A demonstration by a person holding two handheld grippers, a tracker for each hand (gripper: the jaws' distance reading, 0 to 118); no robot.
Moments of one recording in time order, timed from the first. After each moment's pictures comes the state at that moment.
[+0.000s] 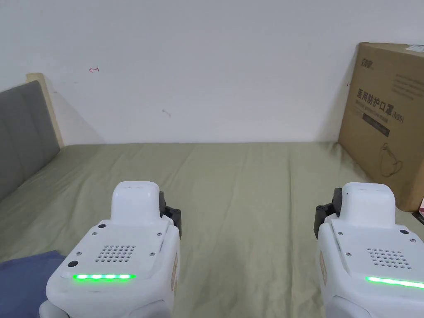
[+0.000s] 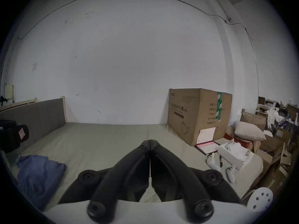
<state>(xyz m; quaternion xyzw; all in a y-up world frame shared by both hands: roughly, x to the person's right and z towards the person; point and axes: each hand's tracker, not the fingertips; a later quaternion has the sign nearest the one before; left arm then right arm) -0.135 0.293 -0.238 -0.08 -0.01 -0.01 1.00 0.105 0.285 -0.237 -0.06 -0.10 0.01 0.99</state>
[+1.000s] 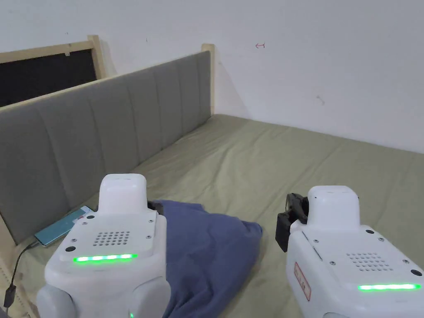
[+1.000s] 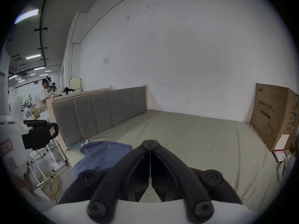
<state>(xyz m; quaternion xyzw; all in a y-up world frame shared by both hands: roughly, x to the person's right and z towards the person) -0.320 0.271 -0.170 -0.14 0.30 0.00 0.94 -0.110 0.269 -0.253 -0.11 0.27 0.01 0.96</state>
